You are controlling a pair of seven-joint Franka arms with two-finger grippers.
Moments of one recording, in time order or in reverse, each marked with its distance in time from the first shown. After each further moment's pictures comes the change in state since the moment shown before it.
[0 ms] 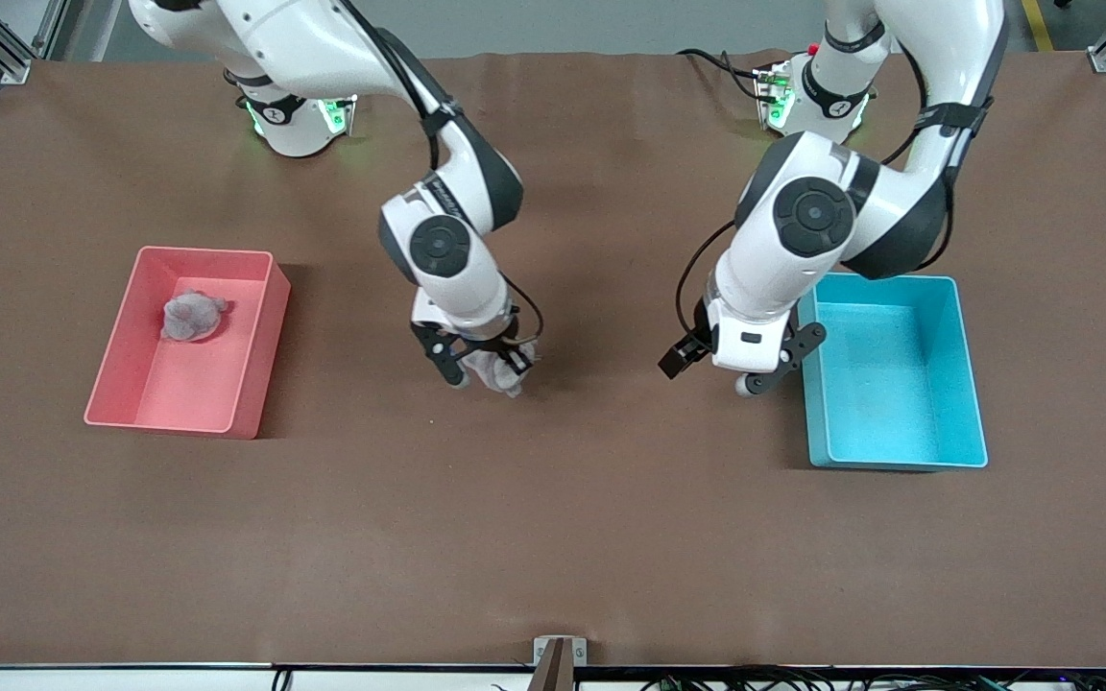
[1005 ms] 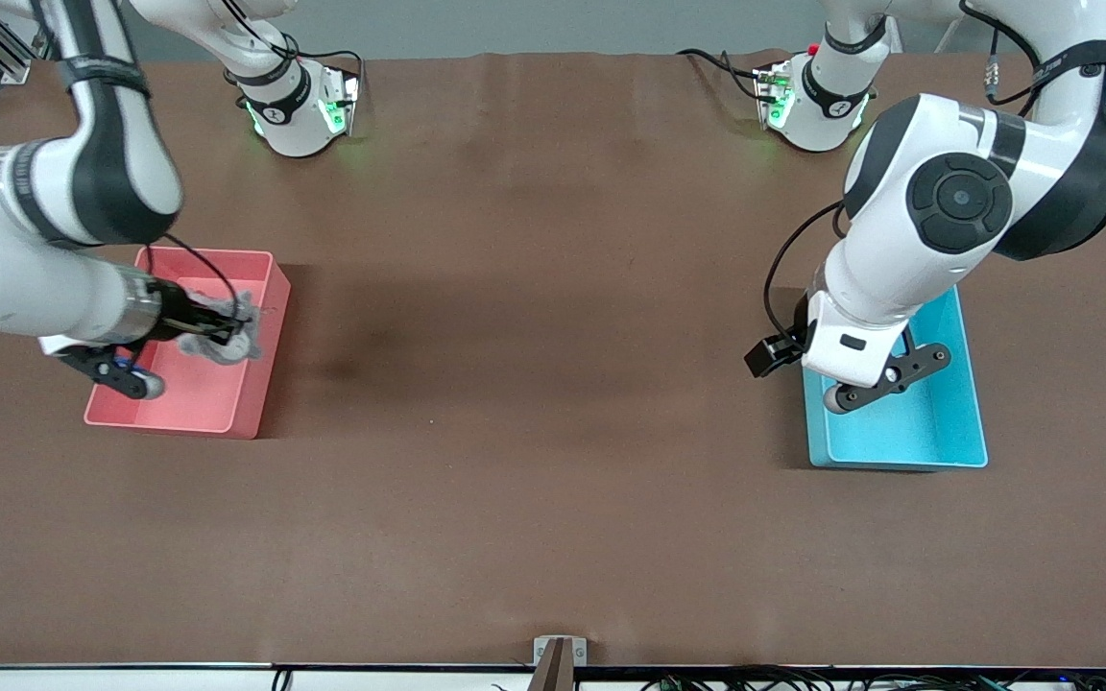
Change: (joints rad) left arm 0.092 -0.011 0.035 0.260 0.082 -0.365 0.362; right arm -0.537 -0.420 -0.003 -0.152 -0.029 -0.598 -0.941
